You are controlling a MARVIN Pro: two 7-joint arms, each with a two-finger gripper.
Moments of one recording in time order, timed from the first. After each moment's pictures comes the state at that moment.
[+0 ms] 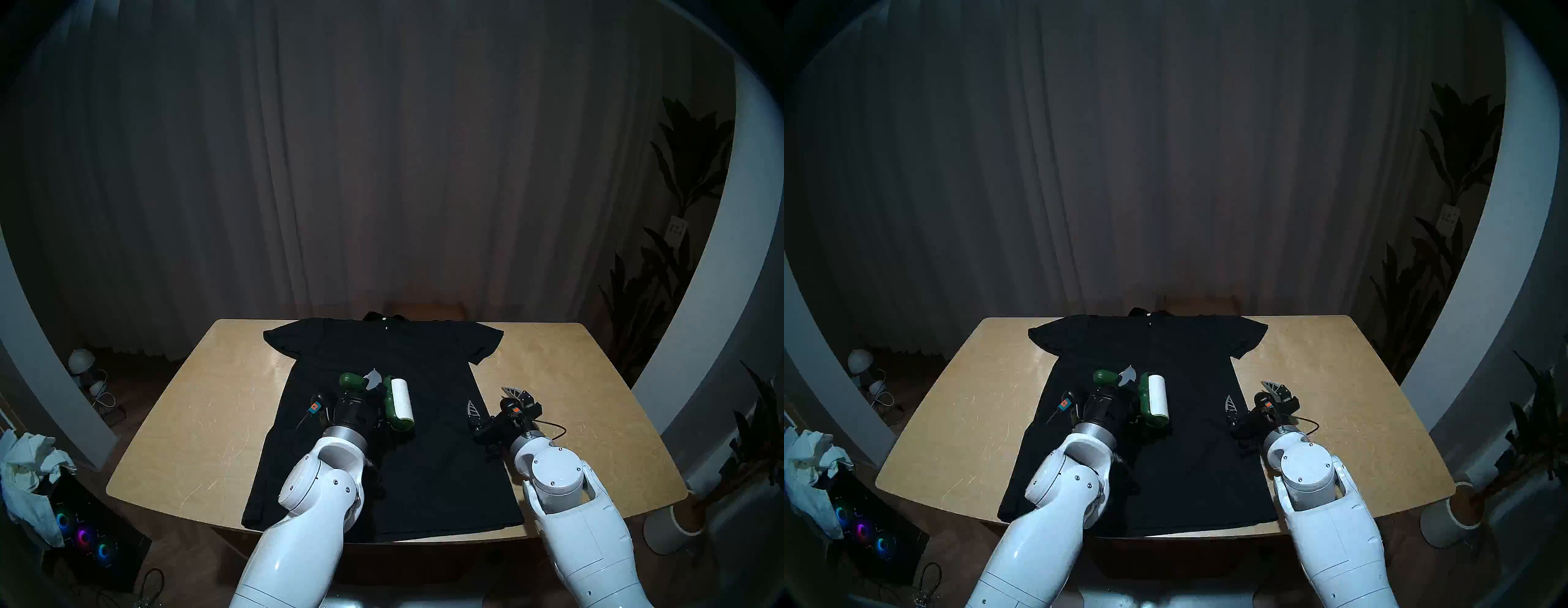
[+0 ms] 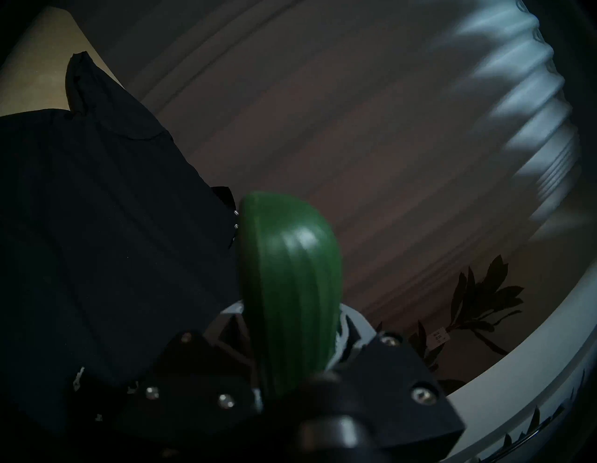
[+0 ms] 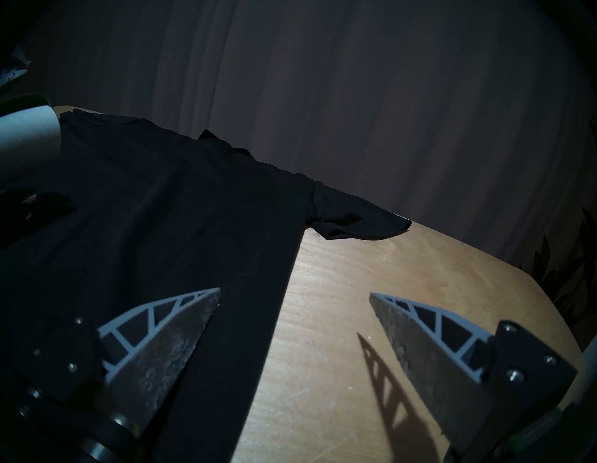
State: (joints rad) left arm 1.76 -1.53 -1.28 -1.68 -0.90 -0.04 0.01; right arm -1.73 -1.39 1.54 -1.55 -0.17 0.06 0.17
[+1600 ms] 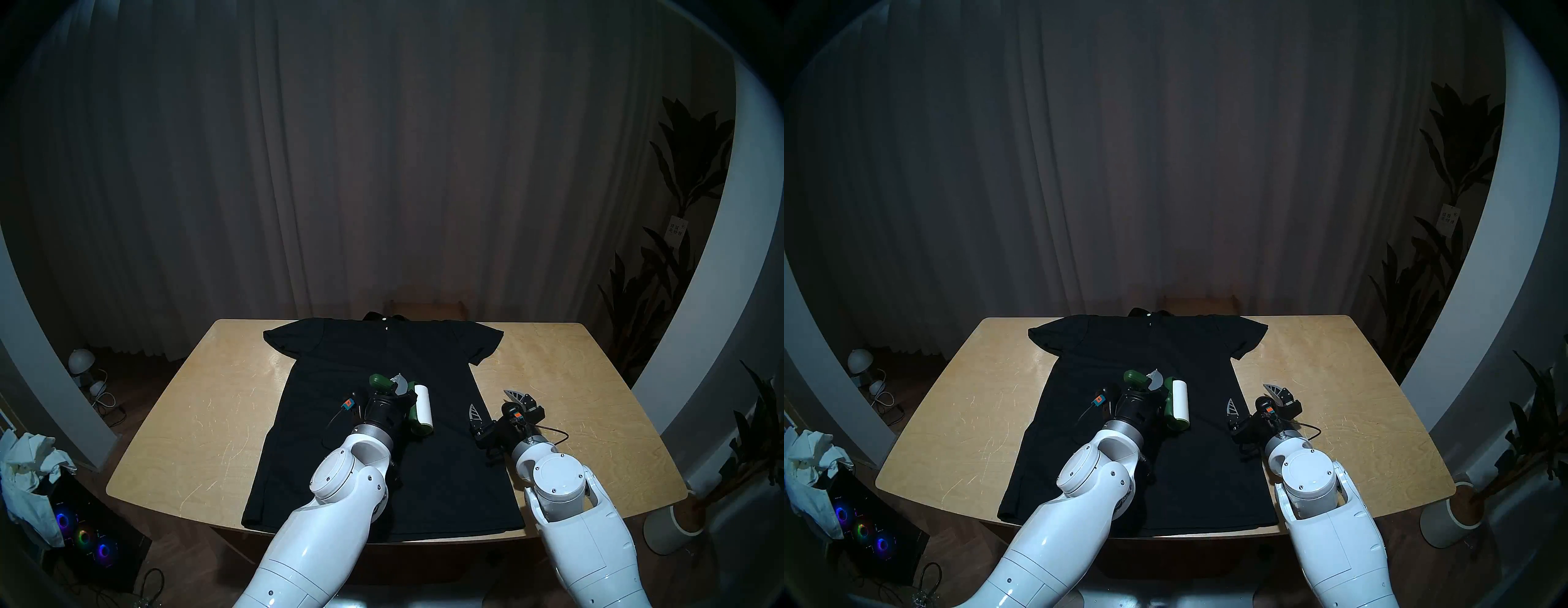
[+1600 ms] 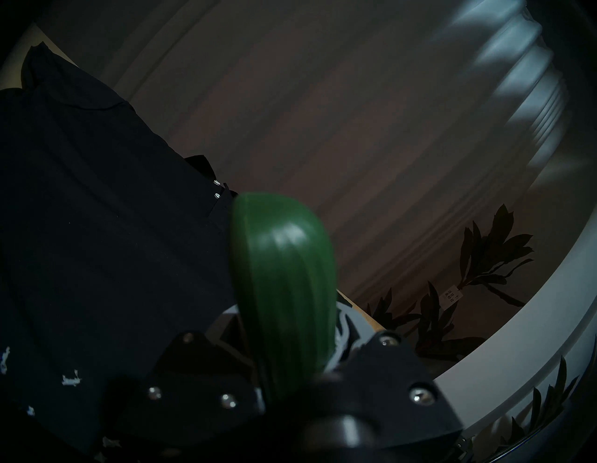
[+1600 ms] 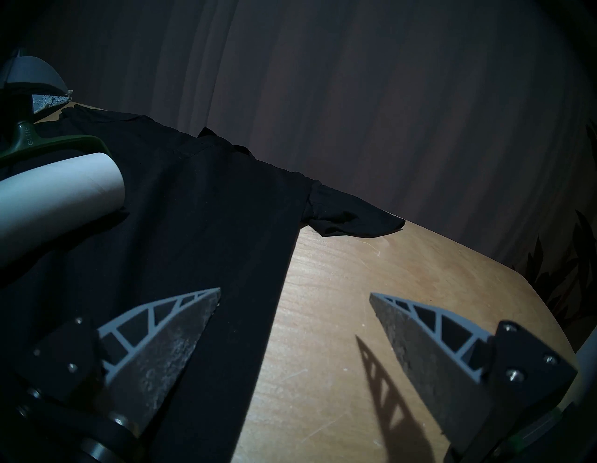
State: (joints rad) left arm 1.62 -1.51 -1.16 -1.50 -0.83 -0.09 0.04; right arm -1.77 -1.39 1.53 -1.59 -0.18 0.06 0.14
